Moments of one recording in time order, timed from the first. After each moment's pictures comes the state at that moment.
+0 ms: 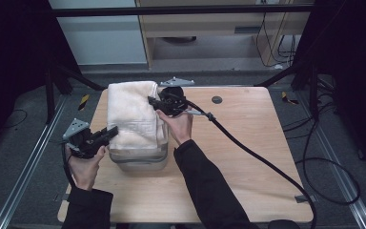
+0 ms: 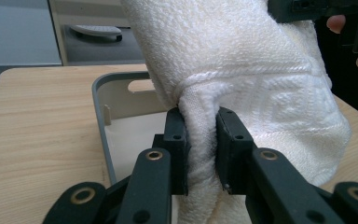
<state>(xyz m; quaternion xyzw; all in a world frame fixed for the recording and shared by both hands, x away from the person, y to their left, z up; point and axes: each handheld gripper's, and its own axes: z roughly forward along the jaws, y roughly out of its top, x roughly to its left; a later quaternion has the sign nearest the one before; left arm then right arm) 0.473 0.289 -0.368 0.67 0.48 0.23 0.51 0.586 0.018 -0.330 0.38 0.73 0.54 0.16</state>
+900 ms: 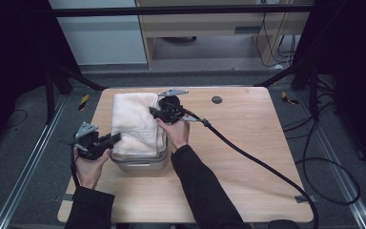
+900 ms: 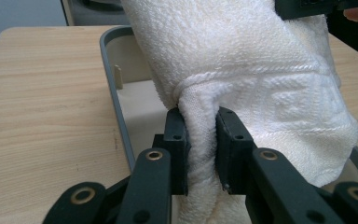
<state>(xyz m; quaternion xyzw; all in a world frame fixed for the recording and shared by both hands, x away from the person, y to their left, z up) 0.489 0.288 -0.400 0.70 0.51 0.22 0.45 0.599 0.029 -0.378 0.41 0.75 0.50 0.15</state>
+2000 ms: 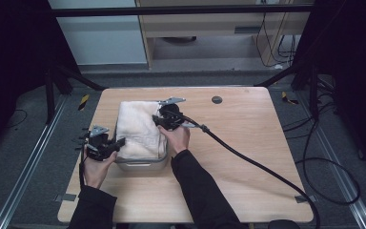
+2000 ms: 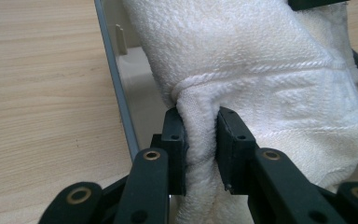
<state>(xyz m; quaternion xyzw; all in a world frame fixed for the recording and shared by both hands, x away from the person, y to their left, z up) 0.505 0.277 -0.427 0.73 0.52 0.21 0.39 0.605 0.032 -0.417 0.42 0.77 0.46 0.16</state>
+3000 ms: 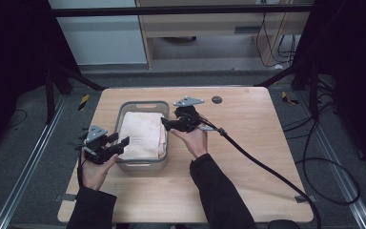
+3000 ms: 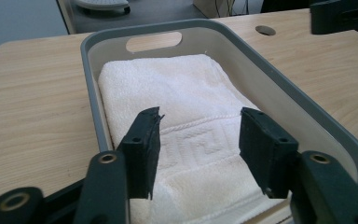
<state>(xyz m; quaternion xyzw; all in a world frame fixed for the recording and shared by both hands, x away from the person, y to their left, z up) 0.477 0.266 -0.401 0.72 0.48 0.25 0.44 0.576 -0.020 -0.391 0.38 0.76 0.48 0.19</state>
